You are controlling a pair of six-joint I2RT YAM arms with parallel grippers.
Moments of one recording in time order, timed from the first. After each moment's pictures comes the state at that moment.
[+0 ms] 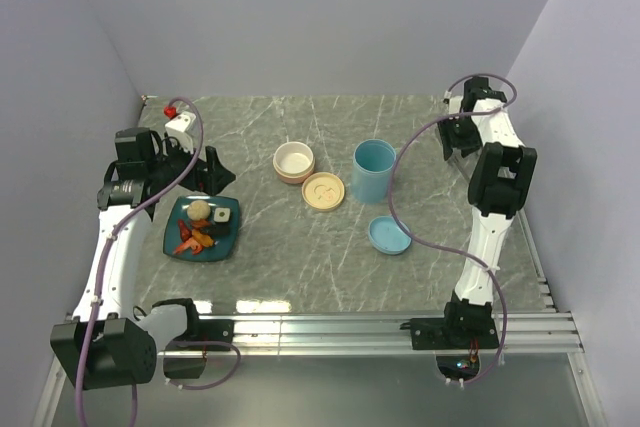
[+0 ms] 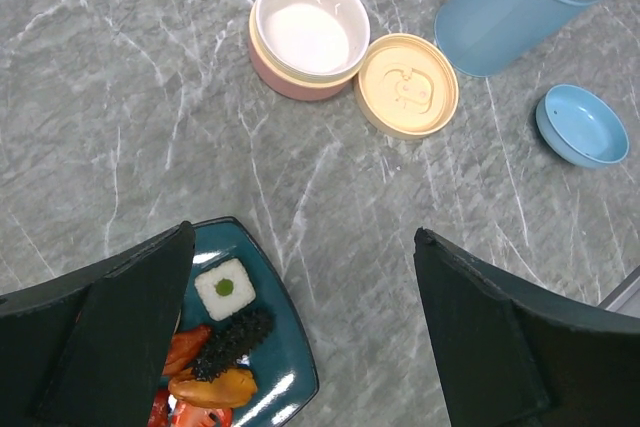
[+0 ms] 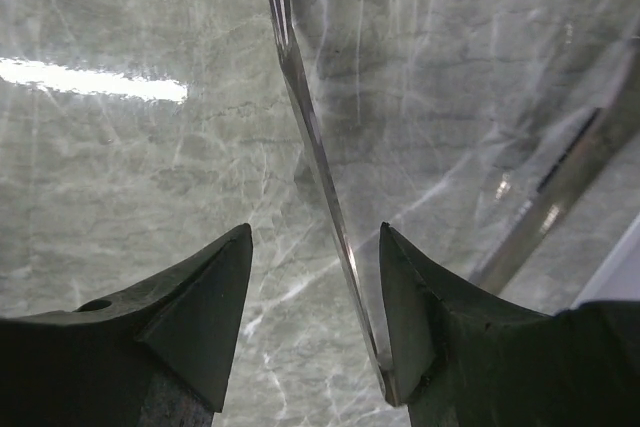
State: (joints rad) left arm 0.10 1.07 1.02 -0.54 0.69 0.14; right arm -0.16 2.33 2.08 -1.01 -0.05 -0.31
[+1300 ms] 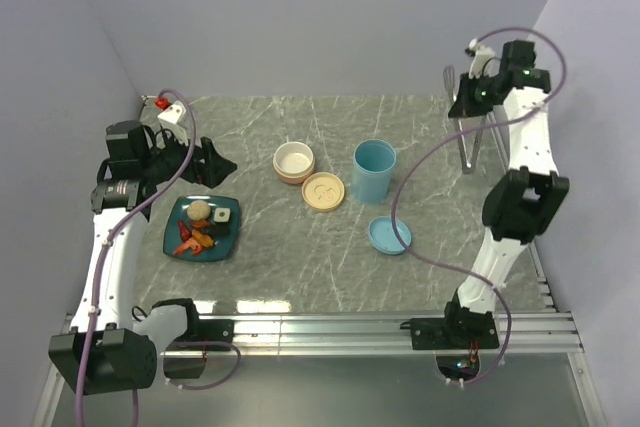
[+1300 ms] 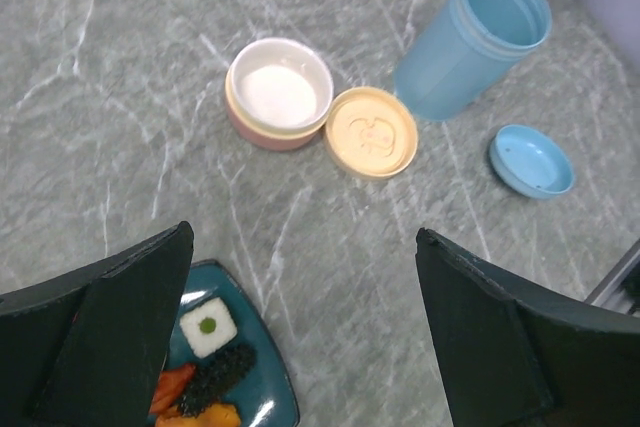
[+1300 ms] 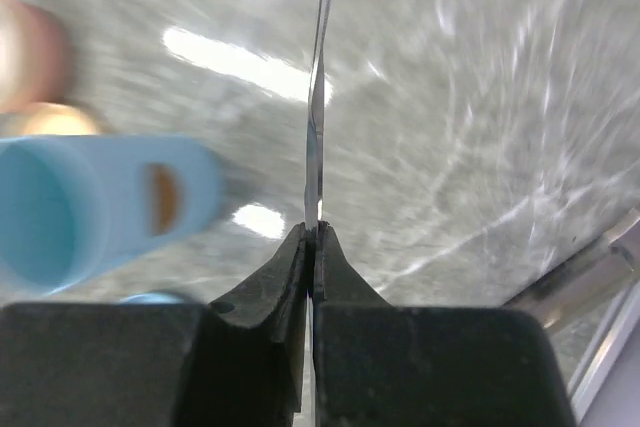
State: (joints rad) left arm 0.10 1.05 1.07 -0.50 0.75 0.06; right arm -0.20 2.04 2.09 -1.04 -0.49 -0.29
